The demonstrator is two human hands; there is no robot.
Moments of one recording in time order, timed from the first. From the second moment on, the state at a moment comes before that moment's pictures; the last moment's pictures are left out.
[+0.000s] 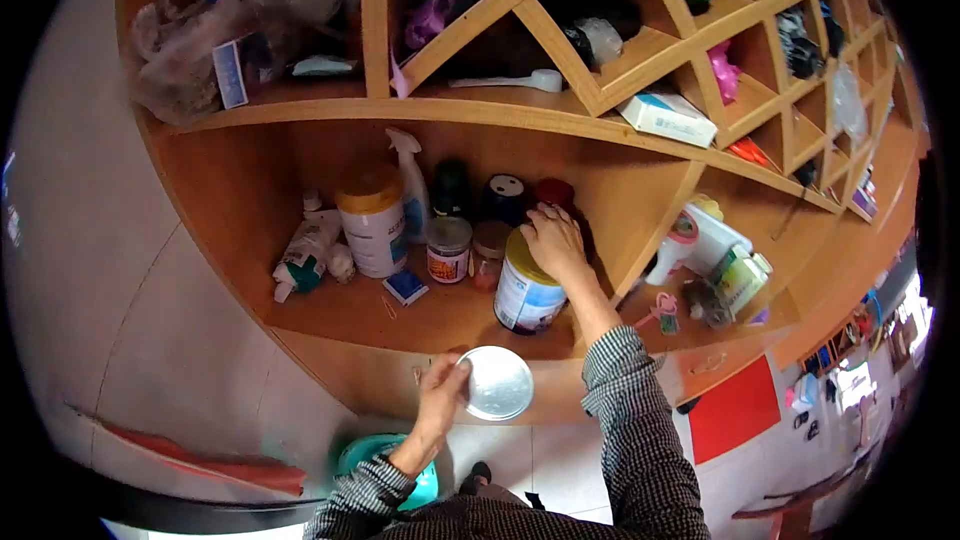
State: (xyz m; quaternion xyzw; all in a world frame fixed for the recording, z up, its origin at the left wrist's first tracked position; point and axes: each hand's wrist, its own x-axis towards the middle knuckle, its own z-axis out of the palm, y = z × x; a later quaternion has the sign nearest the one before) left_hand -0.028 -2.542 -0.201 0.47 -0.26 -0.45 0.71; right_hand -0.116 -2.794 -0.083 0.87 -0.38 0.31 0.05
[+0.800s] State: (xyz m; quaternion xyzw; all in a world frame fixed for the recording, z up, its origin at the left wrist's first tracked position) left_hand -0.037 -2.645 -0.208 0.41 -0.31 -0.50 0.70; right_hand -0.059 -2.843 -0.102 0.87 -0.27 0.40 -0.04
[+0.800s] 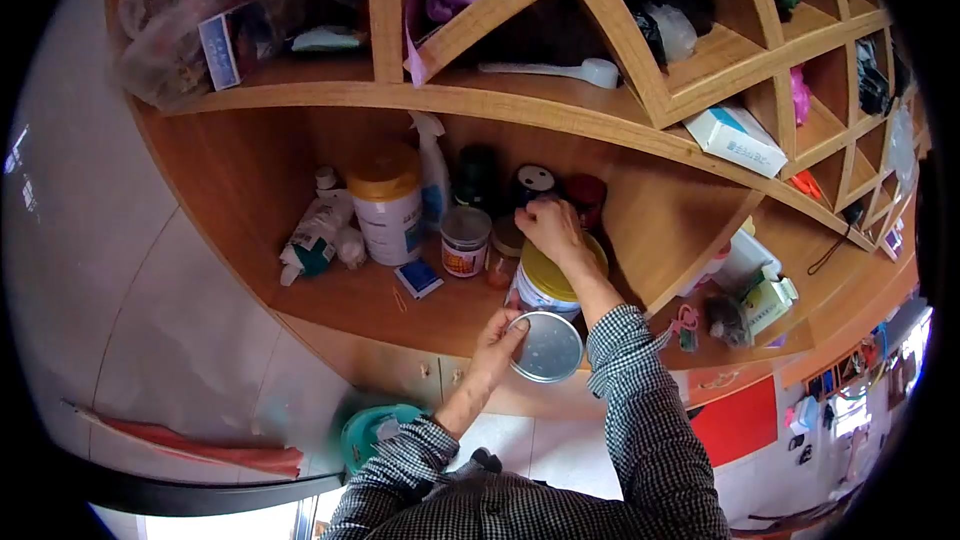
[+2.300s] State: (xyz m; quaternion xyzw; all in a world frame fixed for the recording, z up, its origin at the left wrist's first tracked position) left_hand -0.020 -2.706 -0.123 0.54 -0.77 0.17 0.28; right_hand -0.133 -2.835 -0.040 0.61 -0.34 0.52 -0.49
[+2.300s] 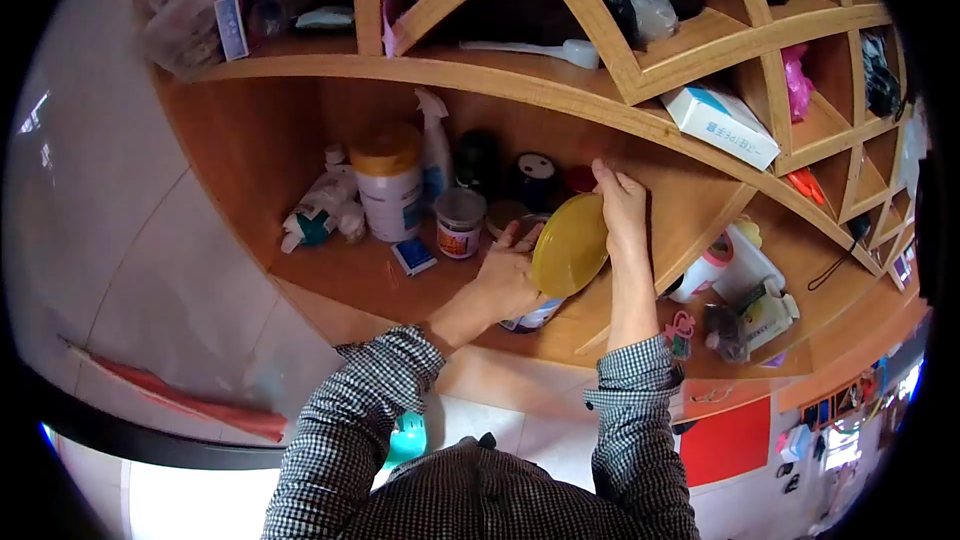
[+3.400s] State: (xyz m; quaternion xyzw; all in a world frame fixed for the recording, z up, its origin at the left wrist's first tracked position) left_hand -0.033 -2.704 -0.135 0.52 -0.23 -0.17 0.81; right_hand -0.061 -2.832 -0.087 0.89 -0.38 0.23 -0.02
